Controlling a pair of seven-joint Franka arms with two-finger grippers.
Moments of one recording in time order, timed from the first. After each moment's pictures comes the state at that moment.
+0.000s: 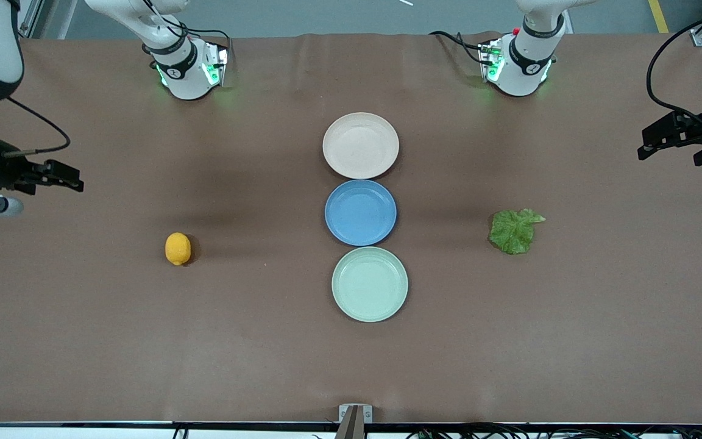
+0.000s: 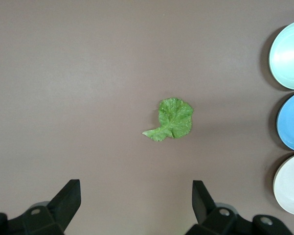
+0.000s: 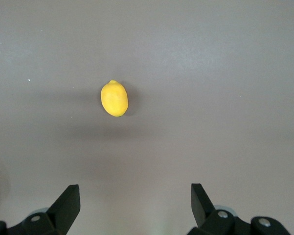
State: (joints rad) left arm 0.24 -0.04 -0.22 -1.61 -0.04 1.58 0.14; right arm 0.02 0.02 -0.07 -1.73 0.01 1.65 -0.10
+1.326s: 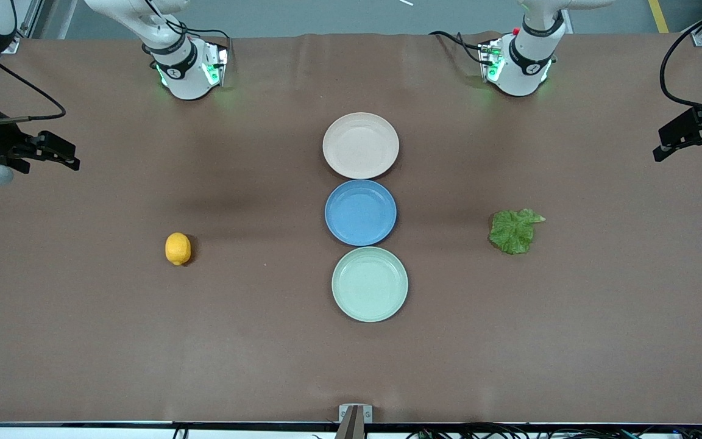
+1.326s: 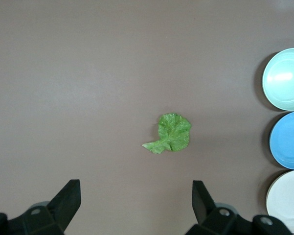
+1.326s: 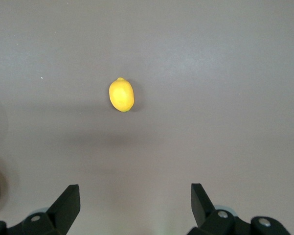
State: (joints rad) left arm -0.04 -0.02 0.06 -1.54 -0.04 1.58 0.10; right arm 0.03 -0.06 -0.07 -1.75 0.01 1.62 -0.09
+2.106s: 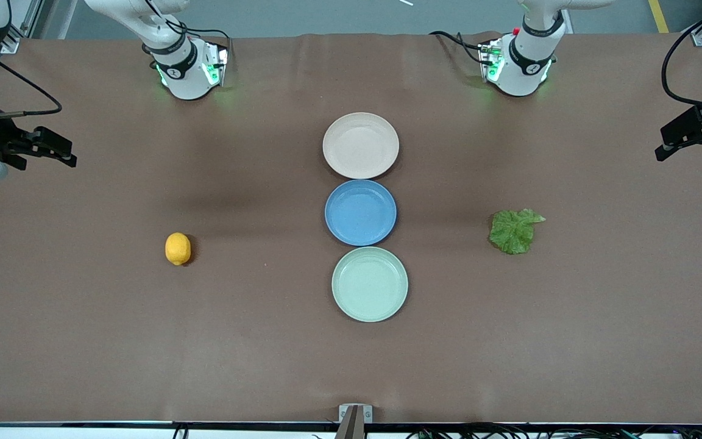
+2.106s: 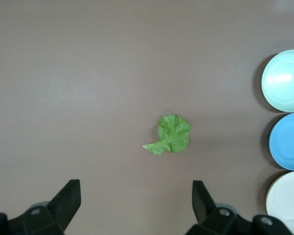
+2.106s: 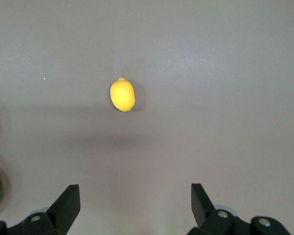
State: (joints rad) left arm -0.04 -0.02 0.06 -1.53 -0.04 1.58 0.09; right arm 0.03 -0.07 -0.07 -1.75 0.01 1.62 -0.09
